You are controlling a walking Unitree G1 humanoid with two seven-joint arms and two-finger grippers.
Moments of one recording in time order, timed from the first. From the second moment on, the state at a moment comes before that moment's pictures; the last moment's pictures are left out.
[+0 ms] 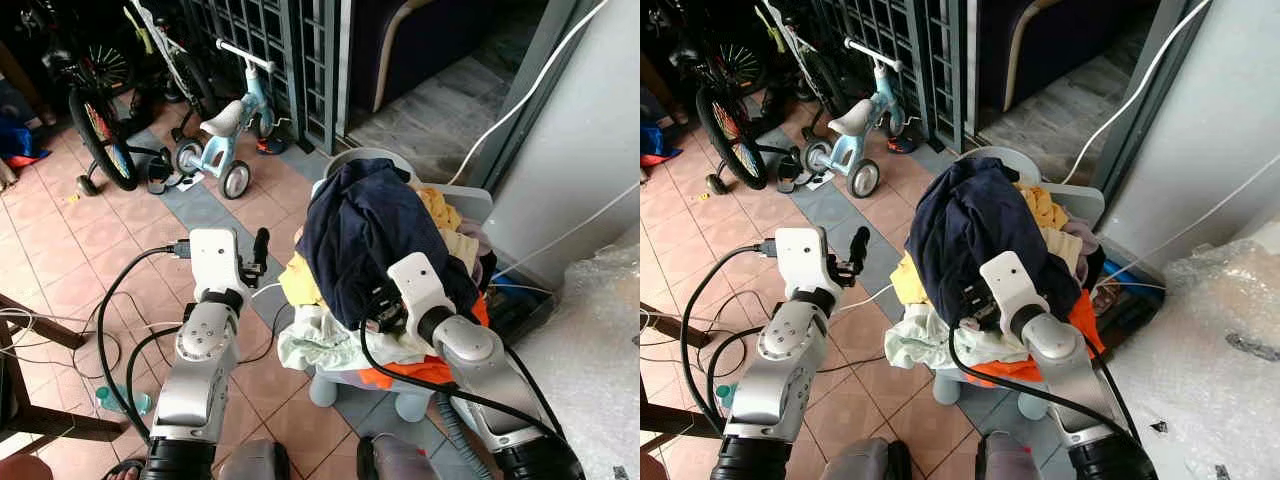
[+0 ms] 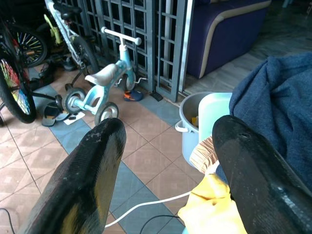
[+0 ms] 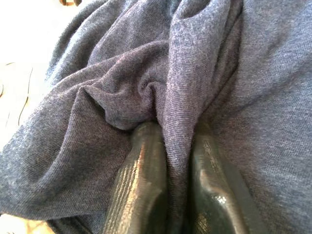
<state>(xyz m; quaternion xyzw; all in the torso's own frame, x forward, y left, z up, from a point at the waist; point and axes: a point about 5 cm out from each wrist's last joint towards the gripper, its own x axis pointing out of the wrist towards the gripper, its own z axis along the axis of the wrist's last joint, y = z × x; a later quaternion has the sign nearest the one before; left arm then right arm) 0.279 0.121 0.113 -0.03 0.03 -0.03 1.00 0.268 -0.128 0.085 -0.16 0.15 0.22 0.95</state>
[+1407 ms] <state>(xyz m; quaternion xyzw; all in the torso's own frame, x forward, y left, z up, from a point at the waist) 0.283 0.111 0.115 0.00 0.02 -0.04 1.00 0.296 -0.156 0.161 -0.05 -0.07 0.03 1.00</state>
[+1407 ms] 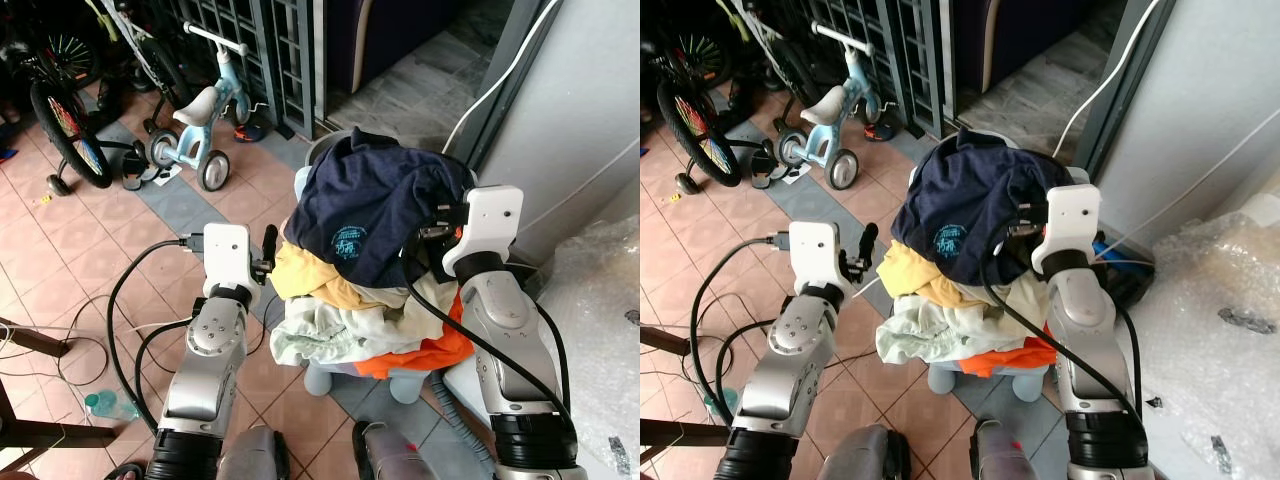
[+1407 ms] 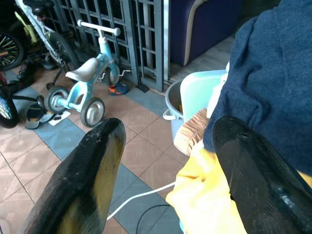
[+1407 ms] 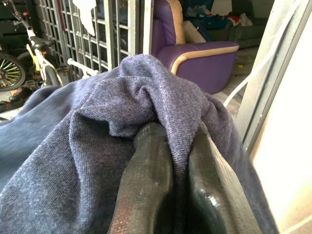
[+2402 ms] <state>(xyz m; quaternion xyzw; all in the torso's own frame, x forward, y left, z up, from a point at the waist) 0.281 0.106 0.115 -0.02 0.01 -0.08 1.00 0.299 -0.163 0.165 -0.07 -0.09 0.02 0.99</state>
